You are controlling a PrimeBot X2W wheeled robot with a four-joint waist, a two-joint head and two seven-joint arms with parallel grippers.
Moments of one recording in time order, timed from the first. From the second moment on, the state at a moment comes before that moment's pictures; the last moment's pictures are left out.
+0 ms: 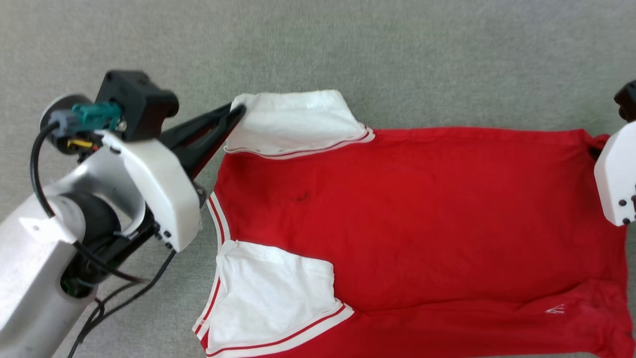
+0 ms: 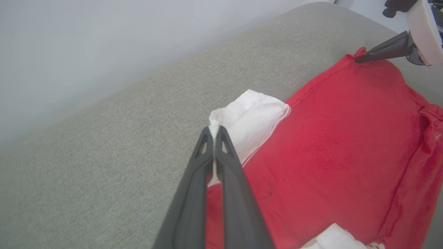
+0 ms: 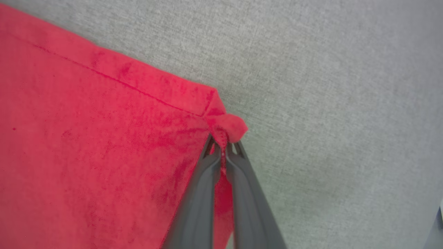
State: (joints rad) left arm -0.67 0.73 -0.55 -0.26 -0.79 -0.07 0.41; right arm -0.60 -0.62 0.26 0.18 0.43 0.13 0.83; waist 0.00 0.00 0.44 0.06
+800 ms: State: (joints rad) left arm -0.18 0.82 -0.53 -0.38 -0.91 0.06 0.29; right arm -0.09 -0.54 0.03 -0.10 0.51 0.13 0.72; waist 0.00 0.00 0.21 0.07
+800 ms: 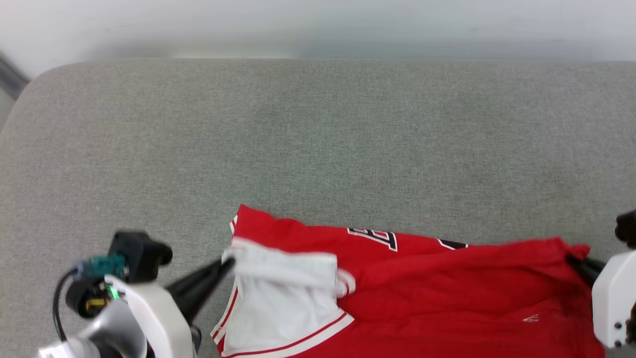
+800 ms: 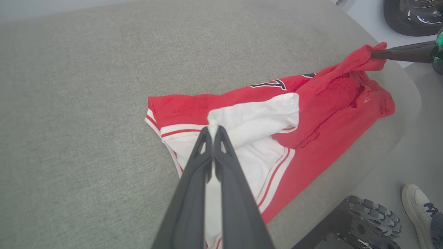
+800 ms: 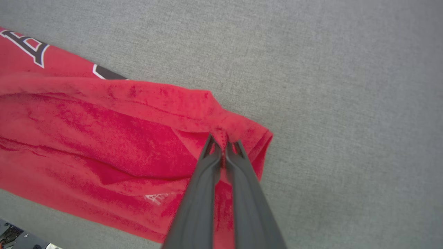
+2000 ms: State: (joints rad) left arm -0.08 0.69 -0.70 -0.04 -0.91 0.00 0.28; right arm 0.04 -0.68 0.26 -0.01 0.58 0.13 0.61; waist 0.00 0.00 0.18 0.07
